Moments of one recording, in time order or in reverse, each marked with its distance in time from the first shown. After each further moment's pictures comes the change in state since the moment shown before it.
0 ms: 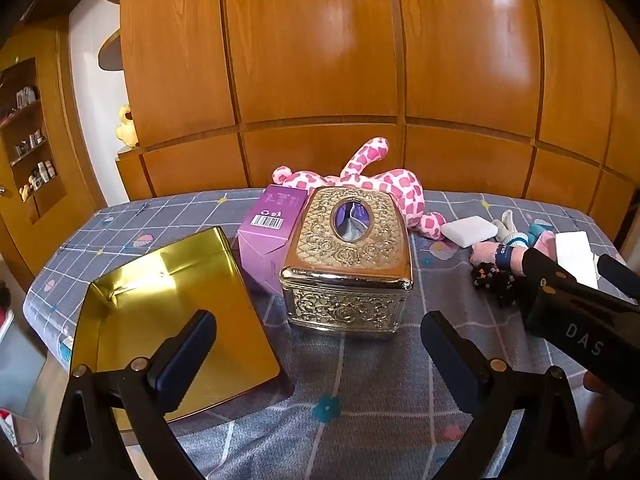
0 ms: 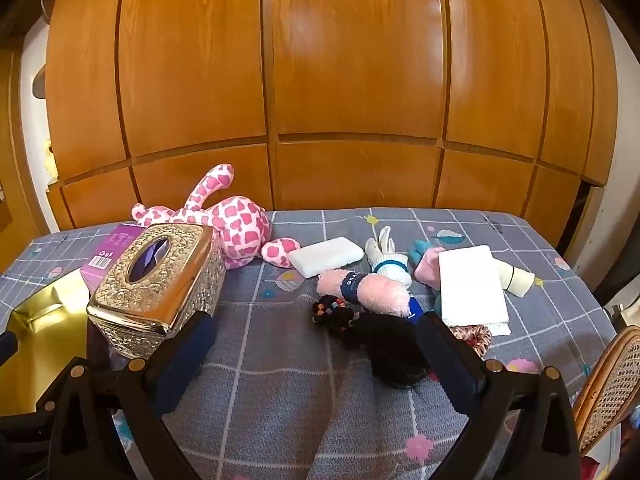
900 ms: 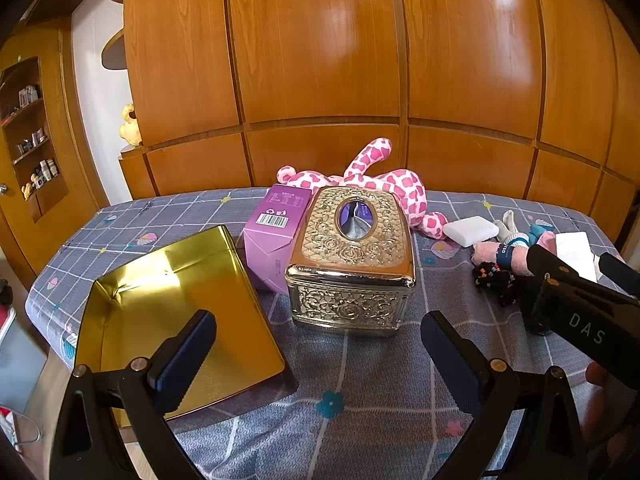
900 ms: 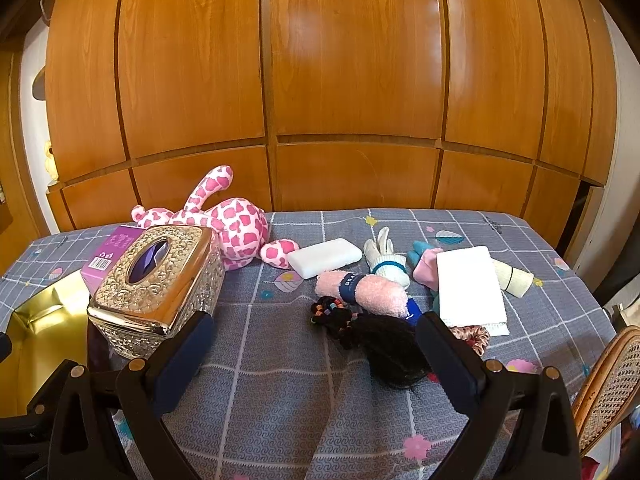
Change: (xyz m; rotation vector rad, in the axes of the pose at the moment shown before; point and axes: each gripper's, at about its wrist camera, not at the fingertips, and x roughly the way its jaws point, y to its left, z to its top) left arm -0.004 0.003 -0.001 -0.005 0.001 0.006; right arm -0.001 0.000 0.002 0.004 0.000 -0.002
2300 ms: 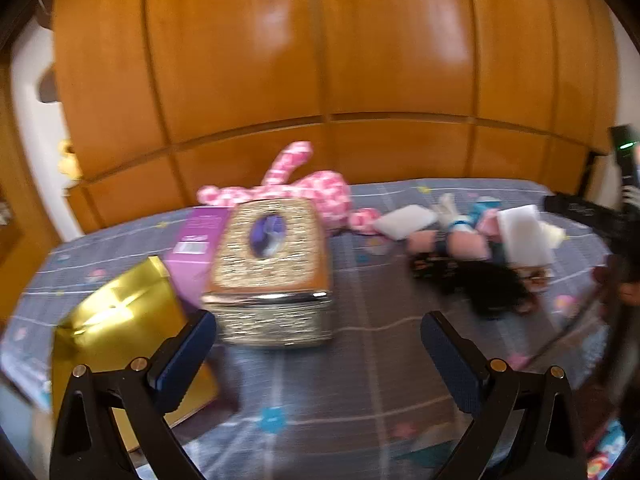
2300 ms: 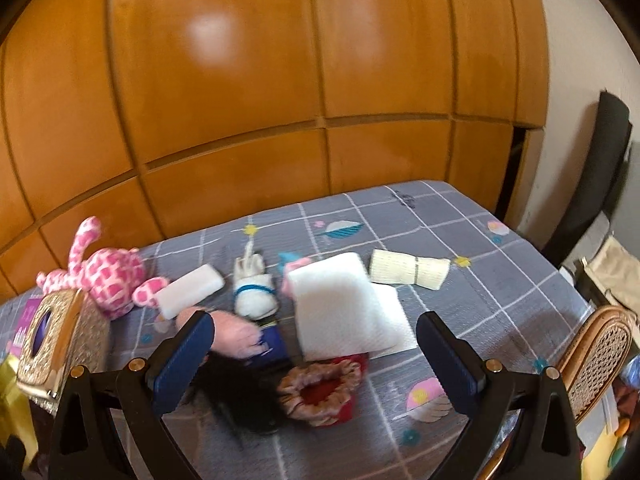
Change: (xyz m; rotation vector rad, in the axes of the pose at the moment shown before) left arm 0.001 -0.050 0.015 0.152 0.013 -0.210; right arm 0.036 -0.149 0.022 0.244 0.052 -0.196
